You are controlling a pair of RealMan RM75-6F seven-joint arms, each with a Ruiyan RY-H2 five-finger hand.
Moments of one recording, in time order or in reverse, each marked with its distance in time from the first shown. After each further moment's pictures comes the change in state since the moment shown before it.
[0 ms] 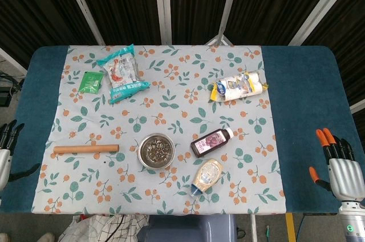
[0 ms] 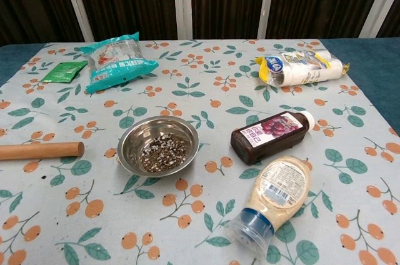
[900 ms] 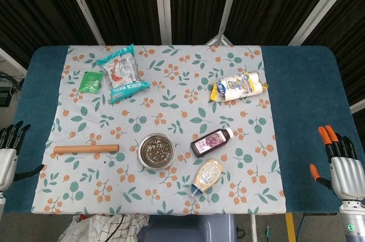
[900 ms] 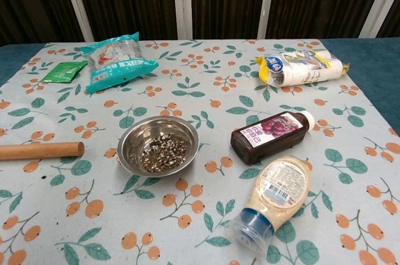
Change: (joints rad) left arm -0.019 0.005 0.004 -0.033 -0.021 -0.049 0.036; right arm -0.004 -0.015 0.012 0.016 -0.012 0.031 0.023
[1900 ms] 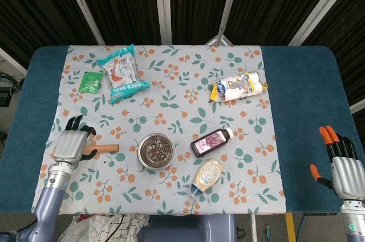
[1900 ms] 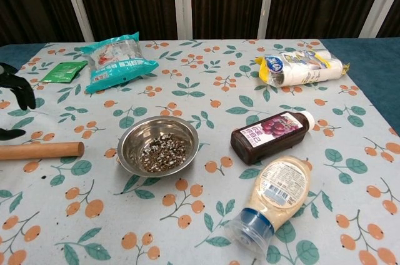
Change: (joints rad) left arm -0.316 -0.275 -0.112 -0.123 -0.423 -0.265 0.603; right arm 0.003 0.014 0.003 -0.011 0.016 -0.021 0.038
